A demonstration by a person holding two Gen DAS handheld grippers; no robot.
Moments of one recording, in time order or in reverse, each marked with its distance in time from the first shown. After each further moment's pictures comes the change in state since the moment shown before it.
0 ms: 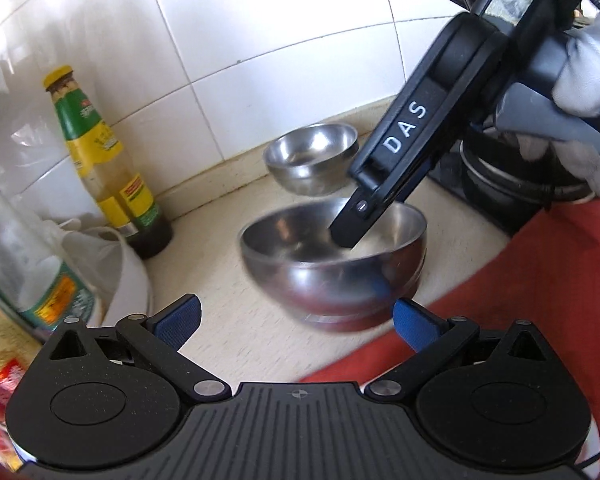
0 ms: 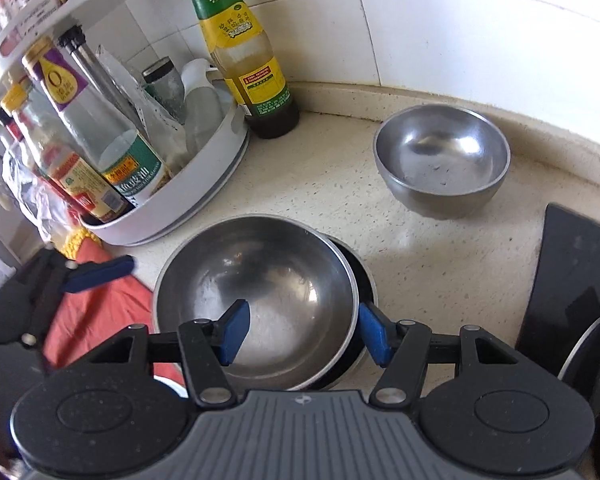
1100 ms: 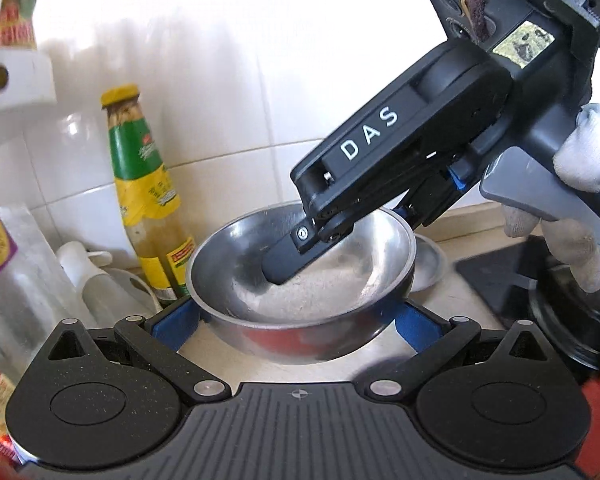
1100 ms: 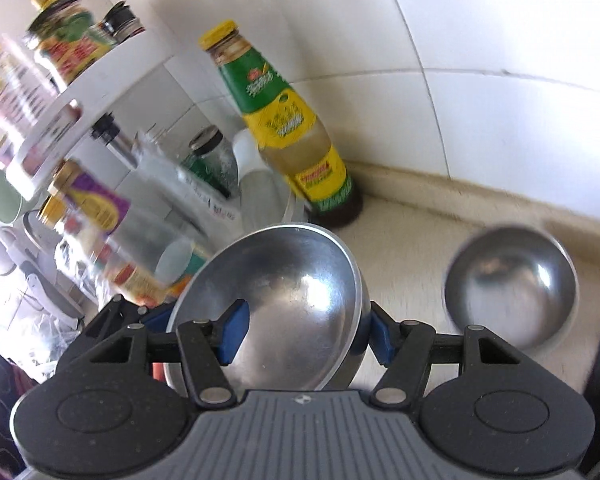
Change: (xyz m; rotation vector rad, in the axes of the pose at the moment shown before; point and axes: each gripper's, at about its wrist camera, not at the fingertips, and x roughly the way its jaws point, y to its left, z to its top) left arm 0.021 0.060 0.061 -0.246 -0.146 0.069; right arm -0.001 0.000 0.096 0.039 -0.034 0.217
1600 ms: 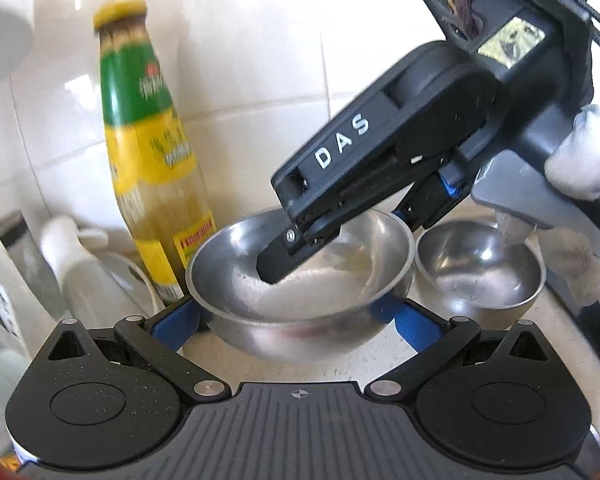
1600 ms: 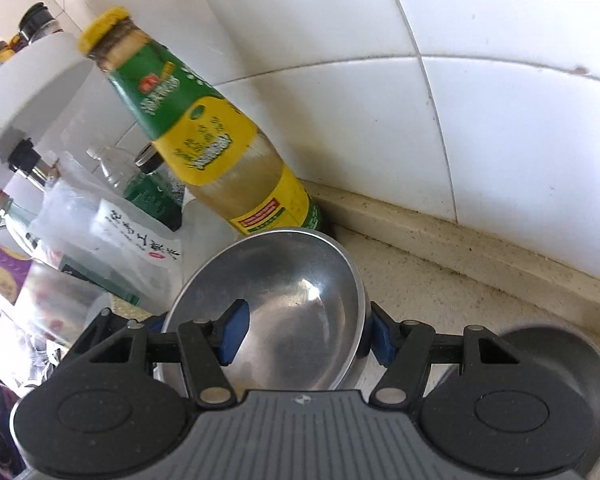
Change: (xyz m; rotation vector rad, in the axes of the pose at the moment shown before) left arm 0.087 0.034 -0.003 -0.049 0.050 0.084; right arm 0.097 -0.040 0.062 -0.005 0.033 0.015
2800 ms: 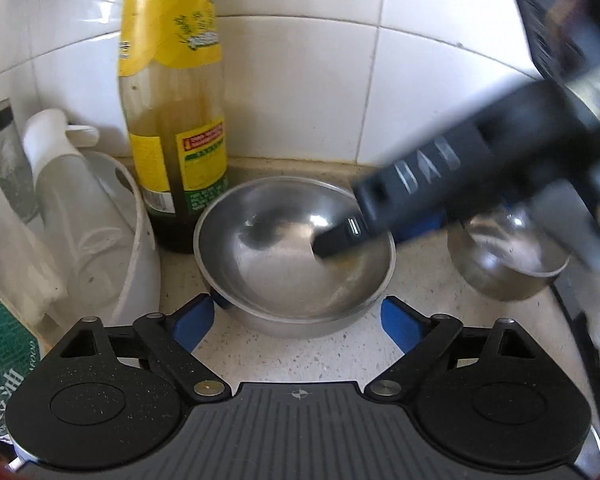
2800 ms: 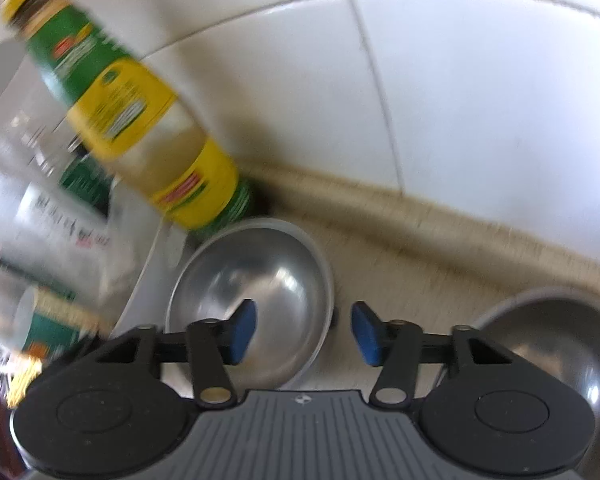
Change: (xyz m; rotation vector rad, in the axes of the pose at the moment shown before) left arm 0.033 0.008 -0.022 -0.191 0.187 -0.061; right arm 0.024 -0.032 0.000 0.022 0.032 -0.163
